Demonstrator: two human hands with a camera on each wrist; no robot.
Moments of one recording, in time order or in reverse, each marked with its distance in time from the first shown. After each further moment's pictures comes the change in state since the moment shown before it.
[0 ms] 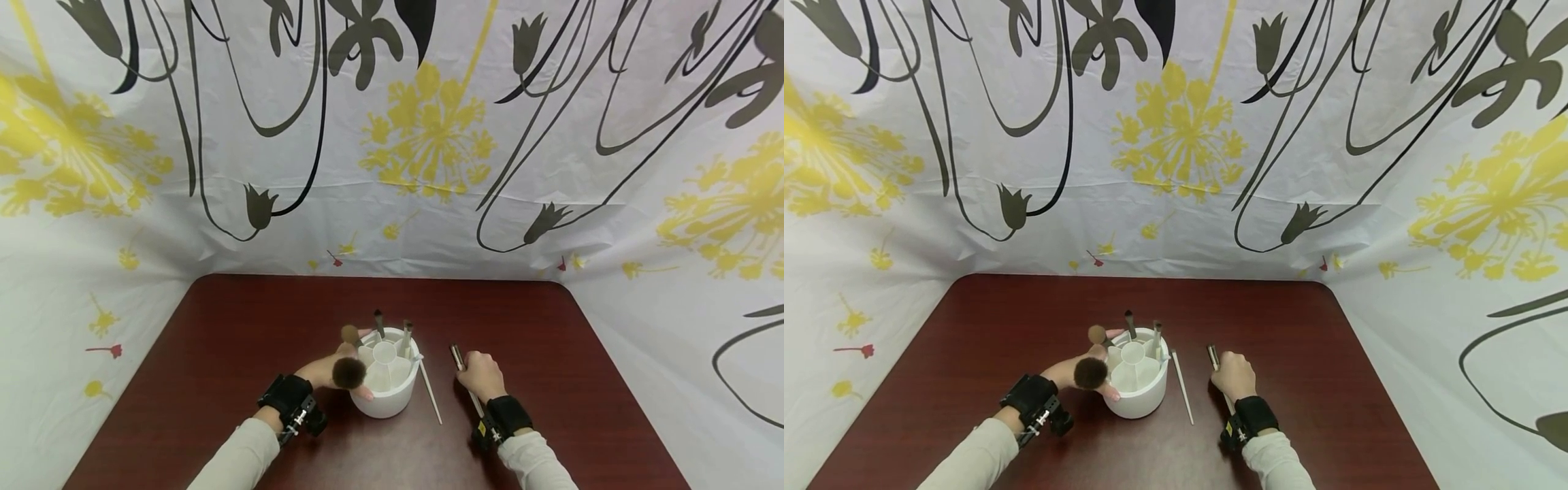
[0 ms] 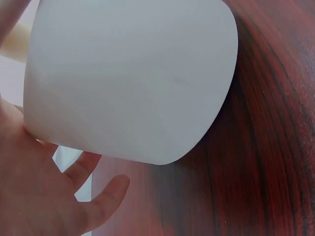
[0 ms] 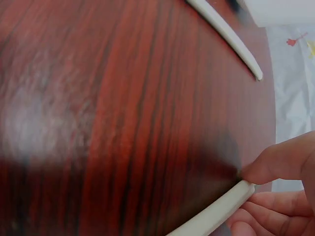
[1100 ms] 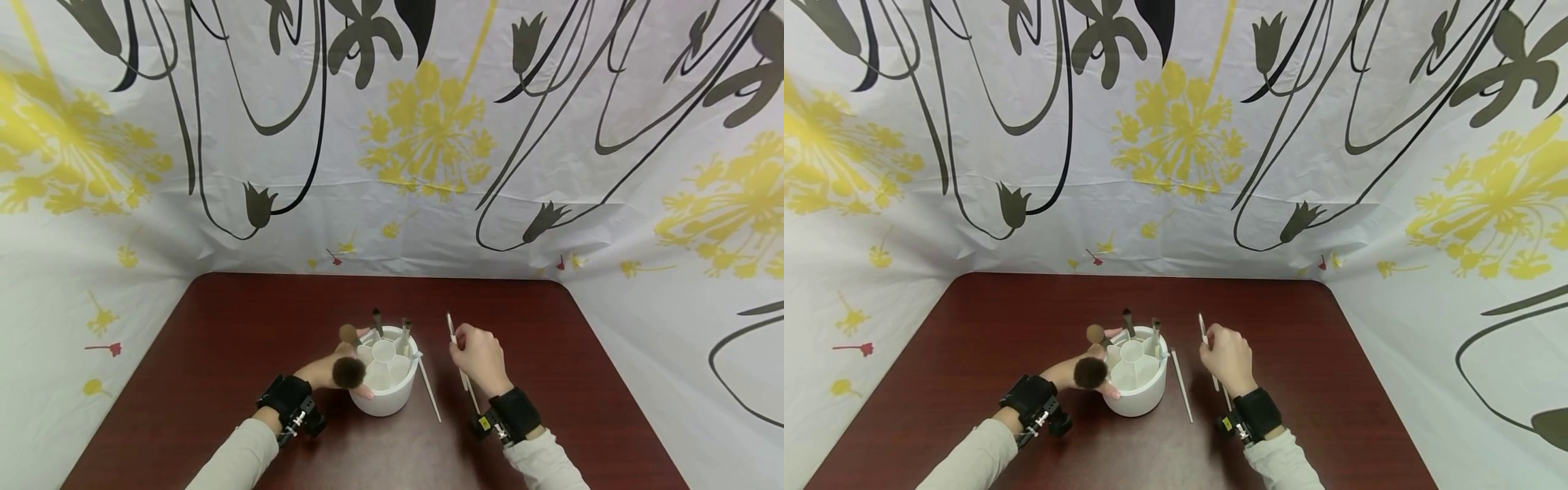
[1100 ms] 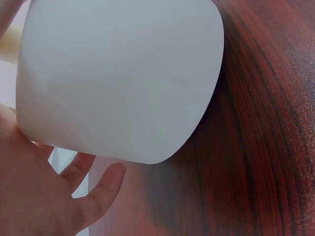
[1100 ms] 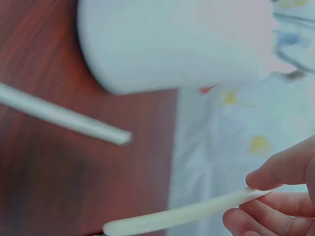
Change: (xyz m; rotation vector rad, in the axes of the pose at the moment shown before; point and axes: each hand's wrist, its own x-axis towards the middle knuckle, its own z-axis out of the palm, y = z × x) left_hand -0.001 -0.002 0.005 0.035 0.056 0.038; right_hand -0.013 -0.053 -0.056 0.040 0.306 -0.246
